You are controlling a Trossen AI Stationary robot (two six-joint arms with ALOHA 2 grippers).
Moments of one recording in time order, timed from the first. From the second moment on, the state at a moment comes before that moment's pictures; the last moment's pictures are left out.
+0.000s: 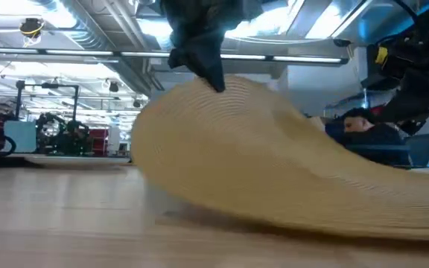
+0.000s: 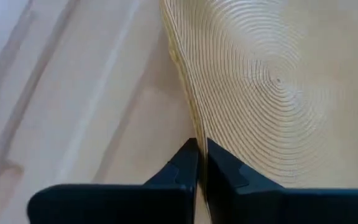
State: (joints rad) left arm -0.11 1.82 1.52 -0.80 -0.25 -0.45; right arm 0.09 0.34 0.18 -0.41 -0.01 0.57
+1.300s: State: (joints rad) left arm -0.16 1.82 1.52 -0.91 -0.34 -0.49; right arm 0.09 0.80 0.21 -0.59 0.02 0.89
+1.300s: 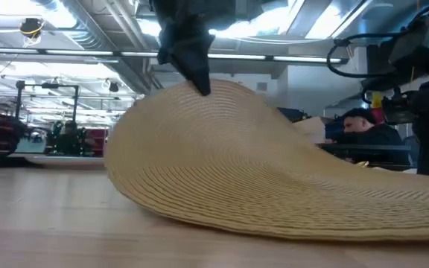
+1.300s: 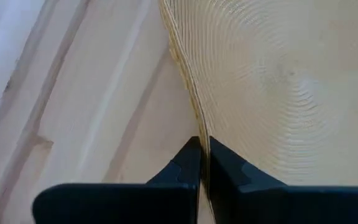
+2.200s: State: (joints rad) left arm -0.17 1.82 1.45 -1.10 -0.54 -0.63; right arm 0.09 0.80 0.21 -0.59 0.02 0.88
